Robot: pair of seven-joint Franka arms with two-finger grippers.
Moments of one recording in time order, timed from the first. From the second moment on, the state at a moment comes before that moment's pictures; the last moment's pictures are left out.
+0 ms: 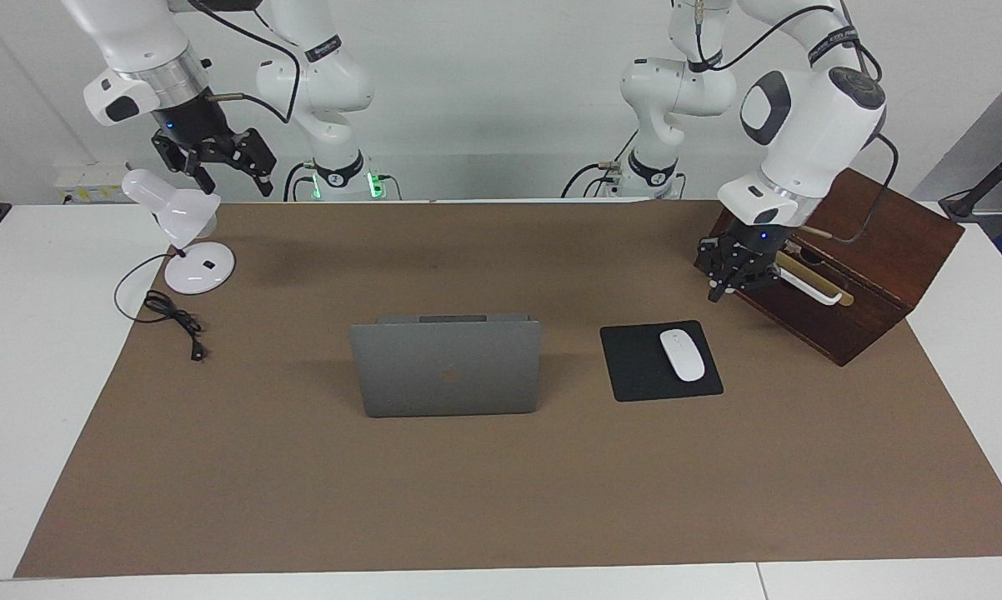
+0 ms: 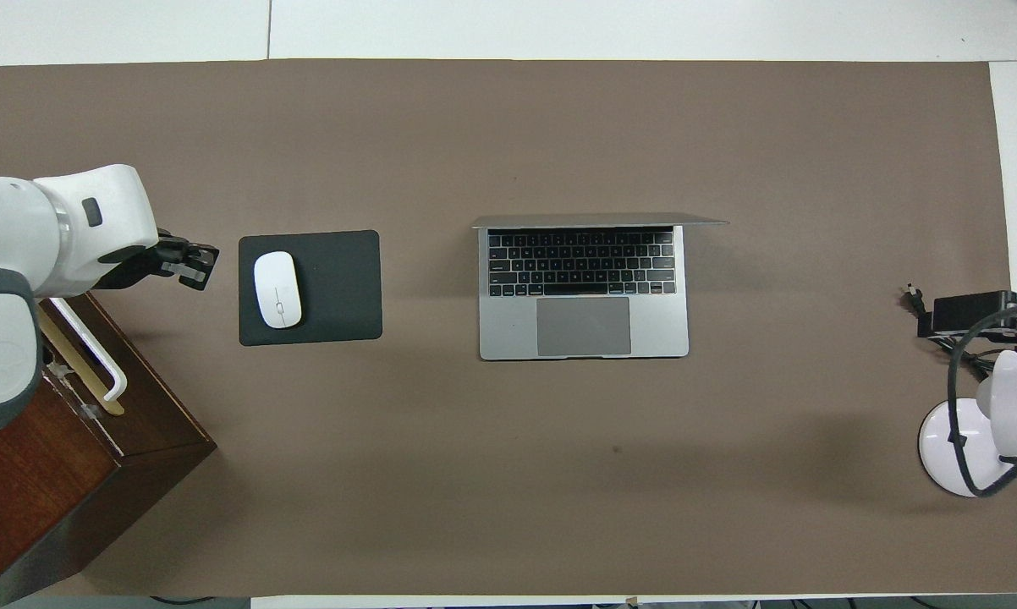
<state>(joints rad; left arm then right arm) -0.31 -0.08 0.17 -1.96 -0.13 2.04 0.45 -0.09 -0.25 0.03 -1.84 0.09 1.60 0.11</state>
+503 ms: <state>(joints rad) -0.21 -0.21 0.17 -1.96 0.01 1.89 0.45 -0.09 -0.21 0.03 -1.80 0.09 1.58 0.11</state>
